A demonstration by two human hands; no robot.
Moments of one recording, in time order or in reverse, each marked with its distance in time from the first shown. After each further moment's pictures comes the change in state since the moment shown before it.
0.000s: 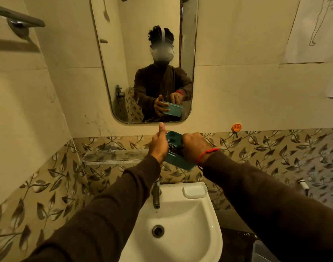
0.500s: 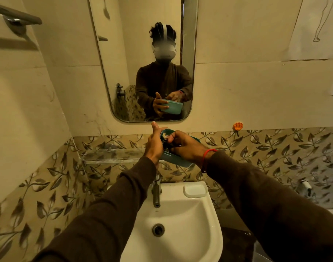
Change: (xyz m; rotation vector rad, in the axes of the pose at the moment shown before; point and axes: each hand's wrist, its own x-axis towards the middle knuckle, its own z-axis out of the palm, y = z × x) left_hand 0.002 -0.008 -0.009 -0.167 -0.072 0.029; right_hand -0.003 -0.006 0.006 0.999 -0.214 0.038
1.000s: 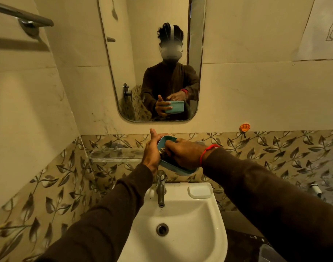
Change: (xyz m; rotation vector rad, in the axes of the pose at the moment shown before) left_hand -0.003 -0.020 -0.028 -0.059 0.003 0.035; right_hand 0.001 -0.016 0.005 -0.927 -0.249 -0.315
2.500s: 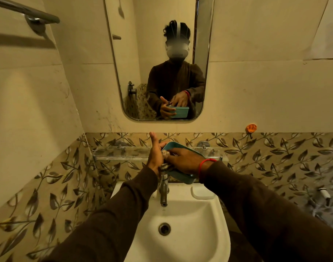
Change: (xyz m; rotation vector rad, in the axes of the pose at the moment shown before) left_hand 0.001 -0.009 0.001 -0.110 0.024 -0.213; right_hand 0.002 -0.021 0.023 0.683 0.001 0.452
